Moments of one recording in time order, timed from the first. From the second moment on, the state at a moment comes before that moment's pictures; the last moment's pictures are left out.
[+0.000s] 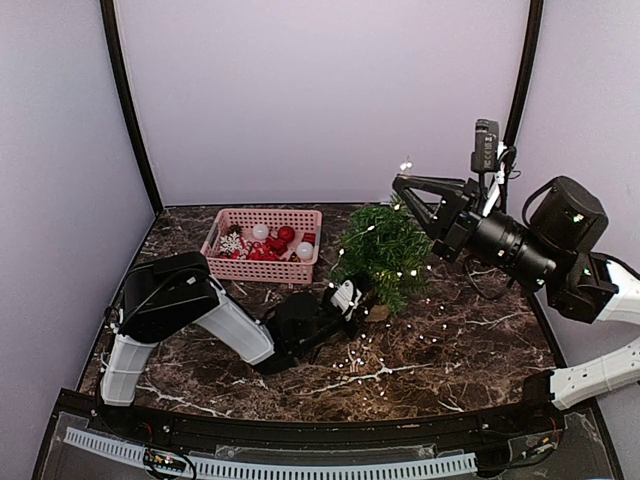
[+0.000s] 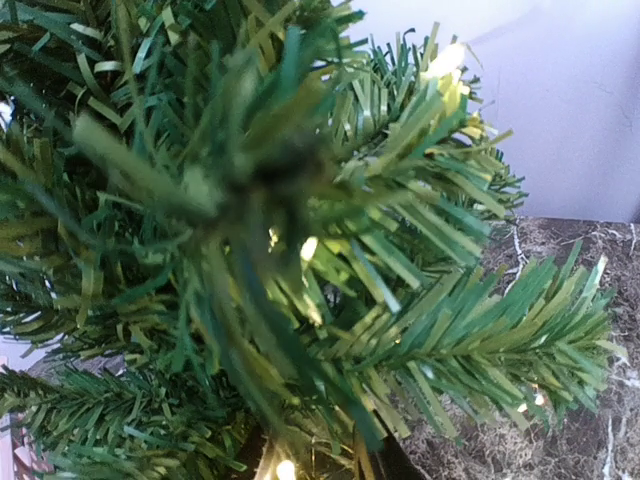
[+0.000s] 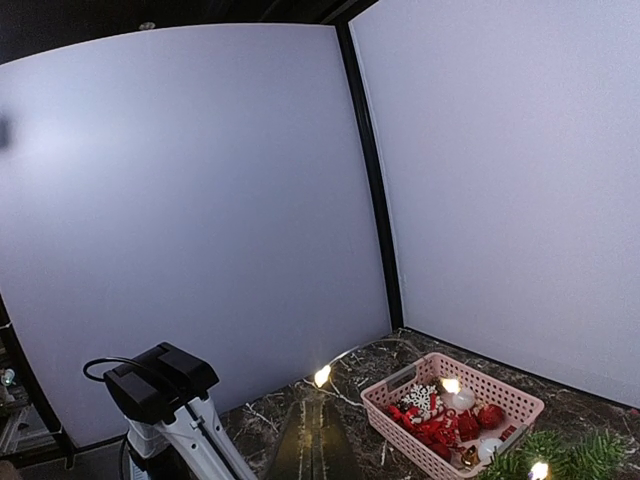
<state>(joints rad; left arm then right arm) -1.12 2.22 1.05 1.22 -0.22 0.22 1.20 0.93 0.96 0.21 0.16 0.14</state>
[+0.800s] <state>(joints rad) -1.14 1.91 0.74 1.09 -0.22 0.04 1.20 0.82 0.89 0.13 0.19 0.24</state>
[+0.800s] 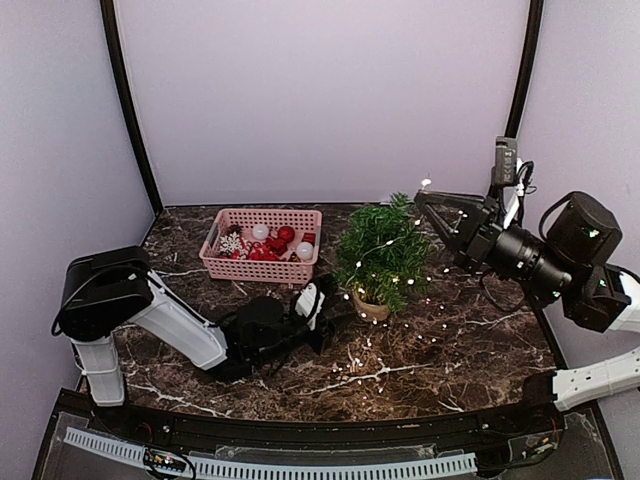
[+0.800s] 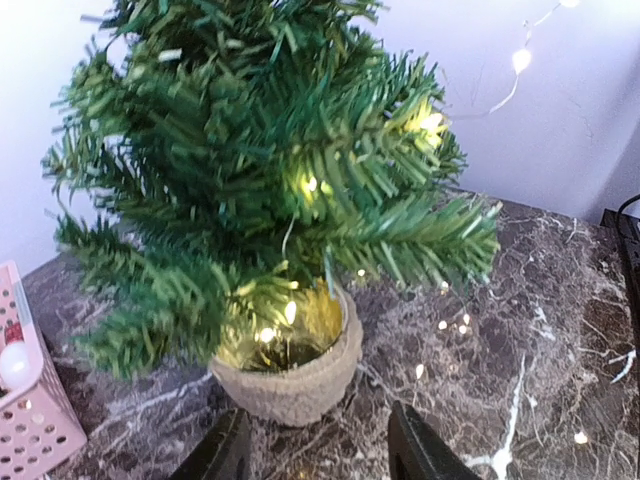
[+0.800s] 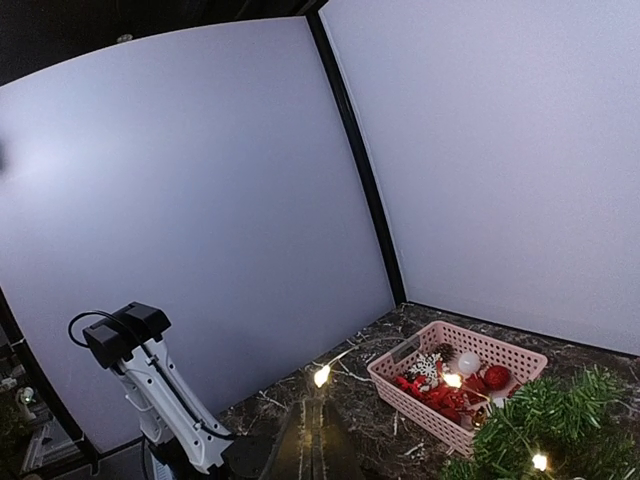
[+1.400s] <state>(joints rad) -1.08 1.68 0.79 0.59 -0.09 -0.47 1.20 0.80 0.93 -0.08 -0.01 0.34</state>
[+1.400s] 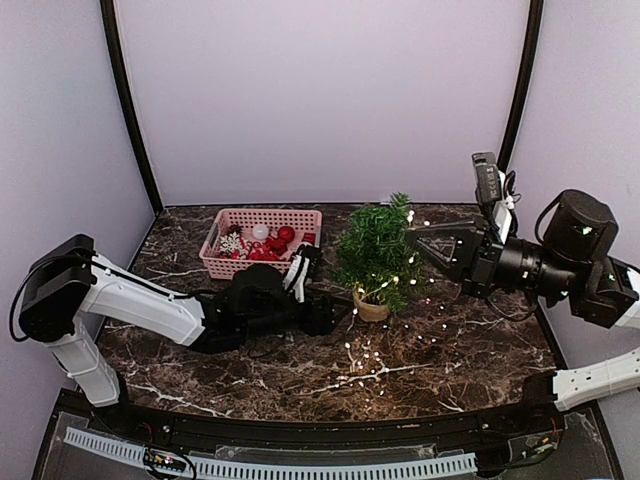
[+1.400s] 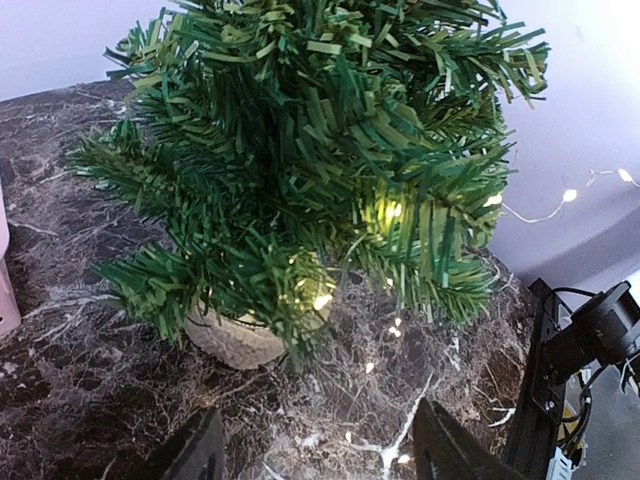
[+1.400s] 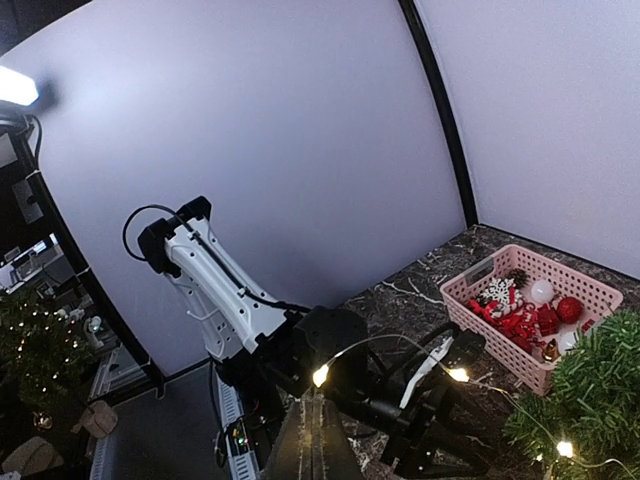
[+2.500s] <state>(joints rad) -0.98 1.73 0.95 0.48 0.02 -0.61 1.20 0.71 0.94 -0.10 -0.20 0.45</state>
